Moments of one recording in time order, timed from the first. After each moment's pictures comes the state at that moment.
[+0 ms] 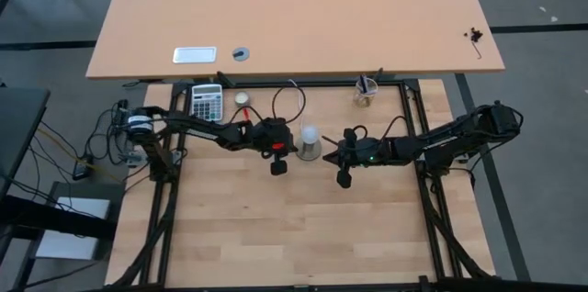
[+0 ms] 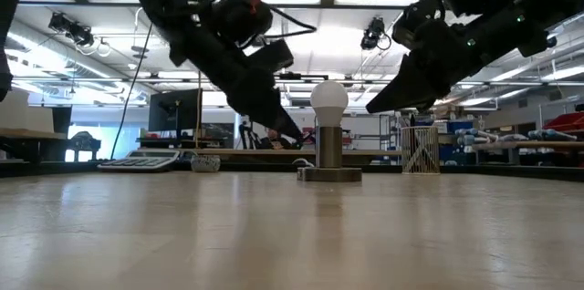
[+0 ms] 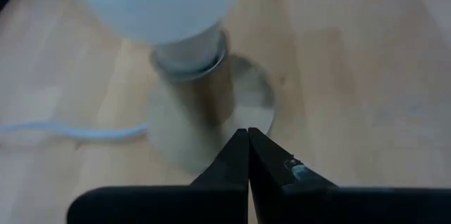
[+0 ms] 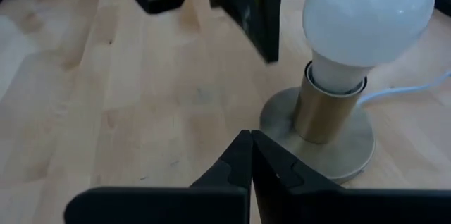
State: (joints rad) left arm 0.17 1.72 0.88 0.18 0.05 0.15; right arm 0.04 1.34 0.45 0.38 0.20 0.21
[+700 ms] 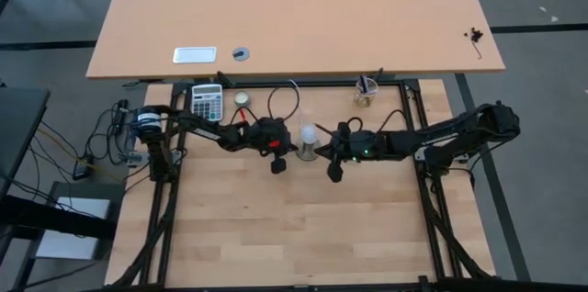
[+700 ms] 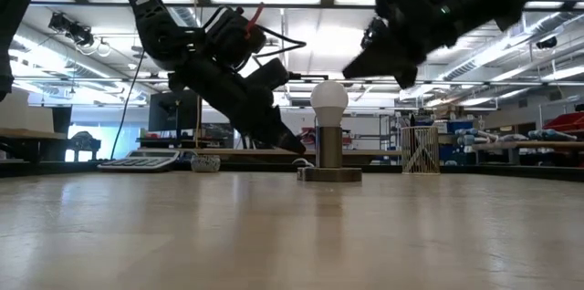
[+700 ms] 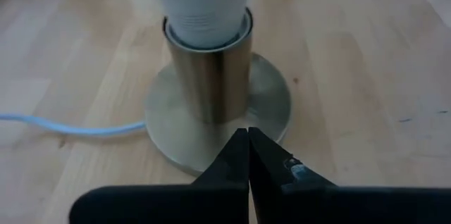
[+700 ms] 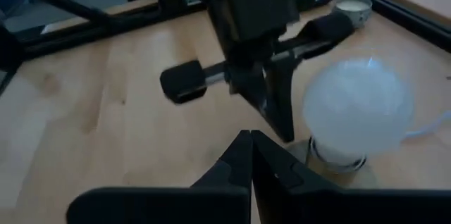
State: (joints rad) left arm 0.22 1.81 0.78 0.45 0.13 0.12; right arm 0.03 1.34 0.61 0.28 0.21 0.29
